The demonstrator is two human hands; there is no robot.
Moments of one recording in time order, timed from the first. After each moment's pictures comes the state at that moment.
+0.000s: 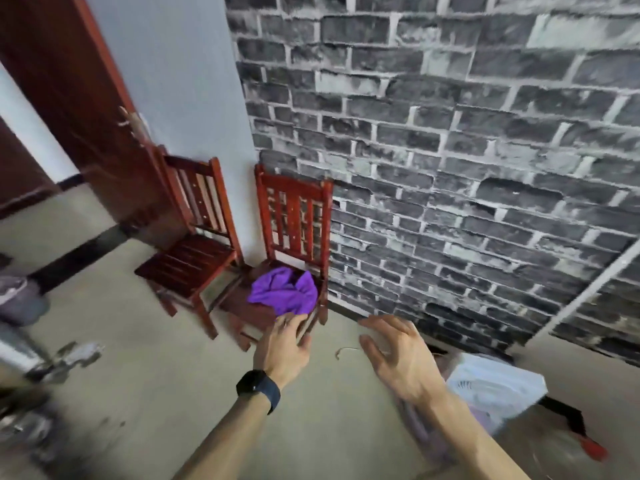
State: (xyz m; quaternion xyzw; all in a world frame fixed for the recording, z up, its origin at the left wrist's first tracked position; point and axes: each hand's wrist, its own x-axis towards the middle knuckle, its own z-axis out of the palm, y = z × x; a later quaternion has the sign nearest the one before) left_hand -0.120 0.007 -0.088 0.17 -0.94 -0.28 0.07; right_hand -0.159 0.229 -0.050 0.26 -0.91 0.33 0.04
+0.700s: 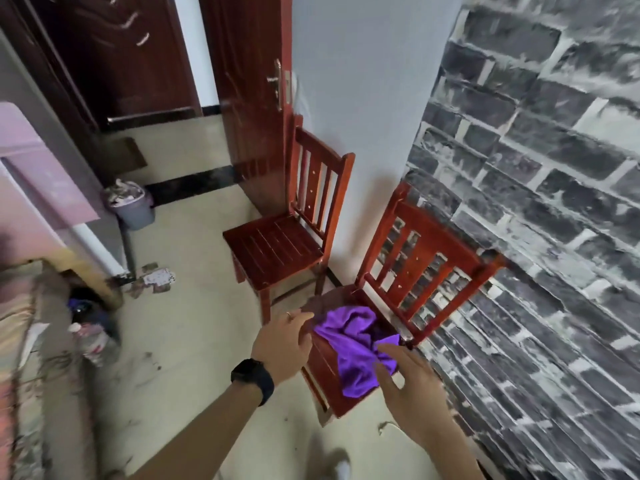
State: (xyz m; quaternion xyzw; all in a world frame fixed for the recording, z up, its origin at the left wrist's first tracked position) left_hand -0.274 -0.278 -0.142 0.32 -0.91 -0.27 0.03; right_hand -0.392 -0.053 -0.107 0.35 -0.88 0.30 -0.13
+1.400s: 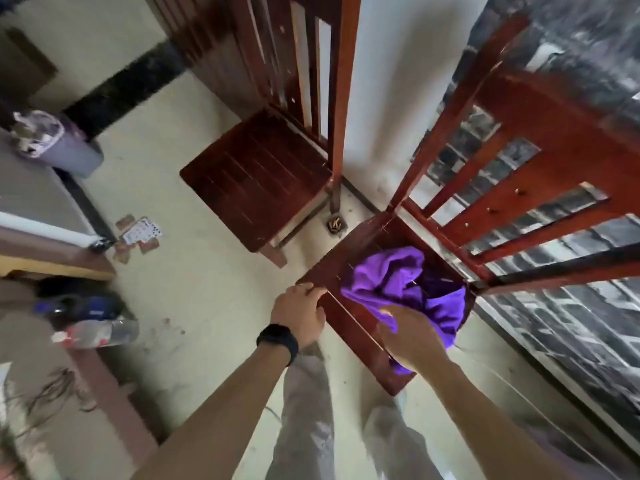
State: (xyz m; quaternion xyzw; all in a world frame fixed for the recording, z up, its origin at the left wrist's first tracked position) left_hand -0.424 -0.441 -0.363 0.27 -0.91 -0.22 -0.23; right_hand -0.535 -0.239 -0.373 0.22 -0.88 0.14 -0.39
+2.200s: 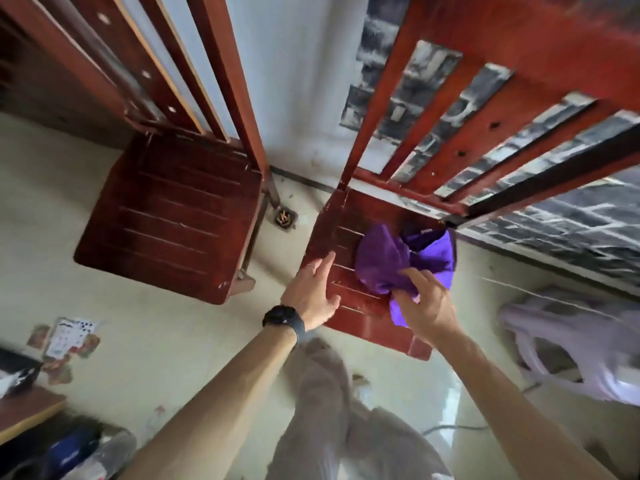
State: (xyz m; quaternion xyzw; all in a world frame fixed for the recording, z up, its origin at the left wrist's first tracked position) left_hand -0.518 -0.515 -0.433 0.03 -0.91 -0.29 -0.31; right_hand -0.529 -0.293 -0.379 -0.06 -0.94 0.29 -0.19
